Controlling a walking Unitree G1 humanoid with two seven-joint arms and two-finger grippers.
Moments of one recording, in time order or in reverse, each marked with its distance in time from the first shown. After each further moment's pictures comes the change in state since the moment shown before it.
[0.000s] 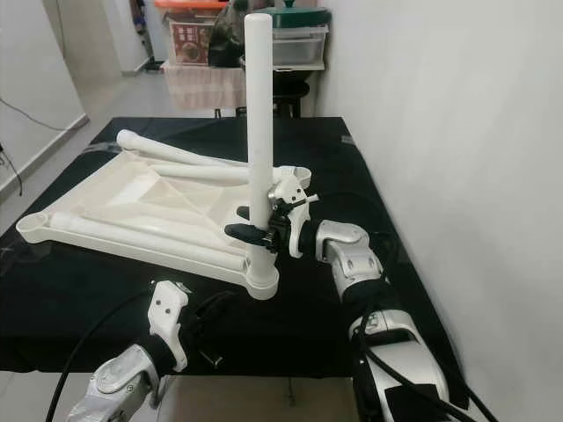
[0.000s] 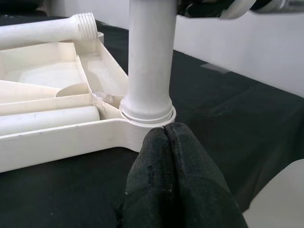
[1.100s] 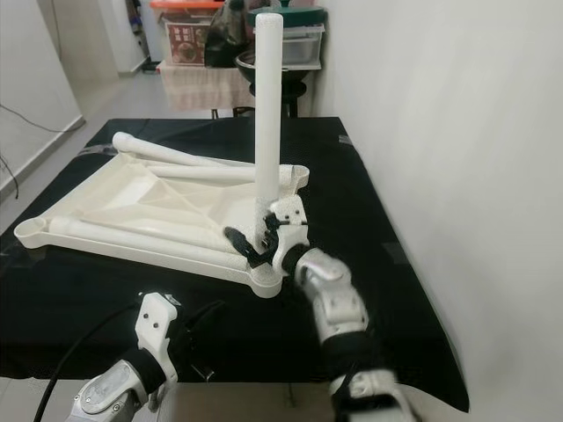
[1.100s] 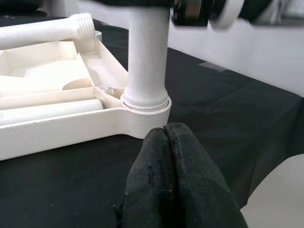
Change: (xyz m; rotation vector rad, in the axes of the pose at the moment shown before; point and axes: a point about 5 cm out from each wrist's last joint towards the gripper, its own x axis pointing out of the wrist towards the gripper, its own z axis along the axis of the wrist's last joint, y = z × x) left arm -0.018 -0.007 0.003 0.007 0.002 0.010; right arm -0.002 0.014 -0.001 0.006 -0.026 -0.126
